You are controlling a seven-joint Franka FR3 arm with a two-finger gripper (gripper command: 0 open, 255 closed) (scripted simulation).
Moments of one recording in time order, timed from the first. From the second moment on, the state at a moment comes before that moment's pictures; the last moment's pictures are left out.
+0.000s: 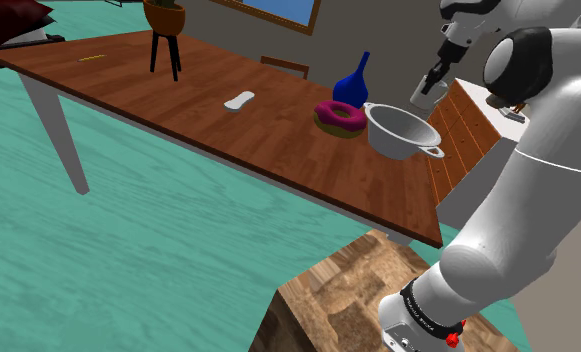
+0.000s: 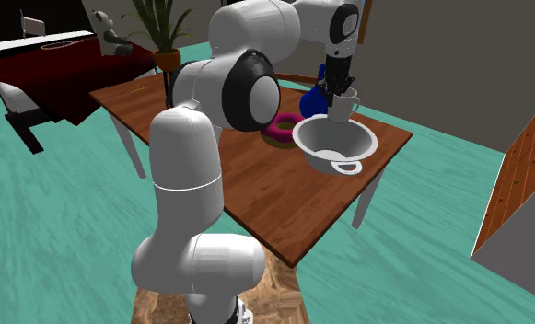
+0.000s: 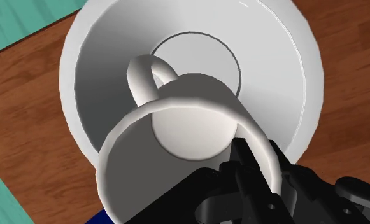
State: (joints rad) arm -0.20 0.29 -0.71 -1.41 0.20 1.71 -1.05
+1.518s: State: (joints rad) arm -0.23 0.39 -0.69 -1.52 0.27 1.90 -1.10
